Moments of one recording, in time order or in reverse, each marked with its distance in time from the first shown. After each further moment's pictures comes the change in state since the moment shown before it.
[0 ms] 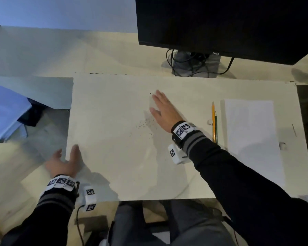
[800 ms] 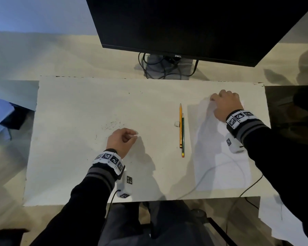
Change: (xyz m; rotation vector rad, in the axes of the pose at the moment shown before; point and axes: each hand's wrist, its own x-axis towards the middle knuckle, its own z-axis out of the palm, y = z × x) left_hand -0.152 0.170 0.154 -0.055 -0.461 0.516; right_hand -0.080 0.235 -0.173 -0.653 -0.067 0.319
